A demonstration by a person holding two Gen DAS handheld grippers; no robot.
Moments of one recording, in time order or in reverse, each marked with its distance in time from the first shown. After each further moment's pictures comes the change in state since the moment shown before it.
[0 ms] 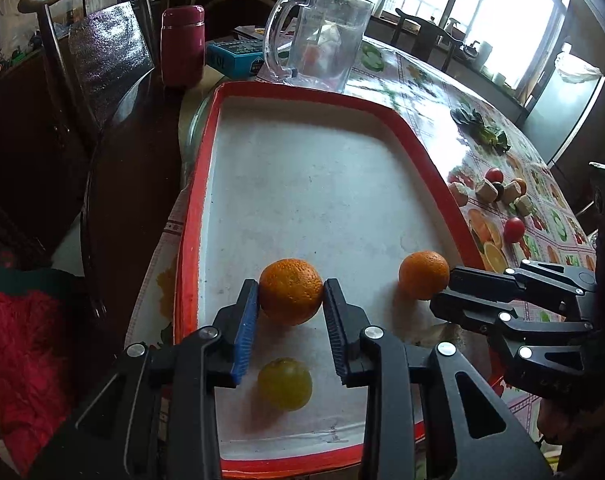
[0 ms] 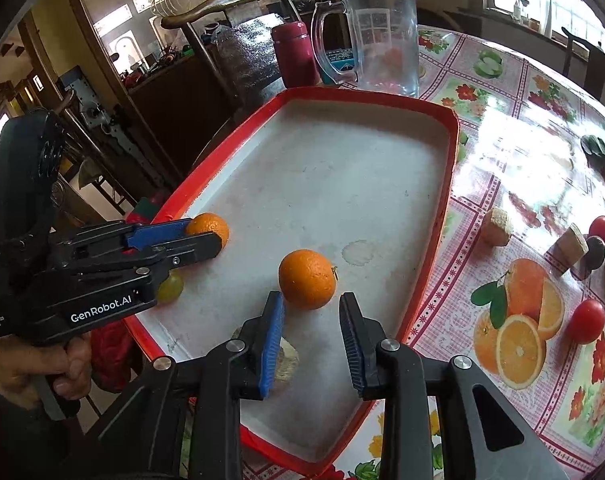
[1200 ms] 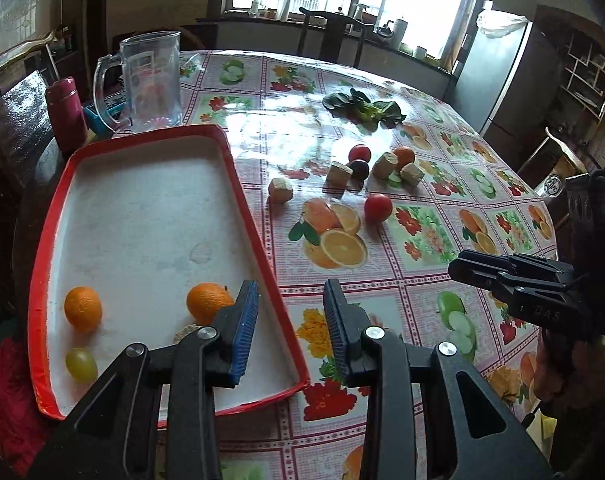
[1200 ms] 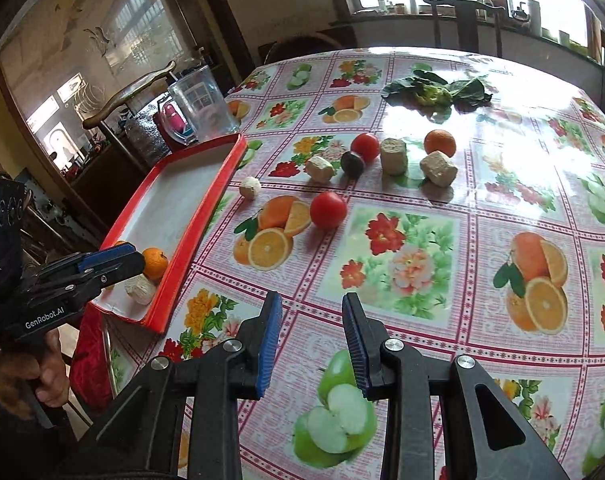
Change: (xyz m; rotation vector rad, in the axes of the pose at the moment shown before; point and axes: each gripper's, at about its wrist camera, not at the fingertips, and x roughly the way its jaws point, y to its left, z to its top) left arm -0.028 -0.143 -0.007 0.211 -0.039 -0.153; right arm -0.130 -0.138 -0.105 0.328 -0.163 -0.148
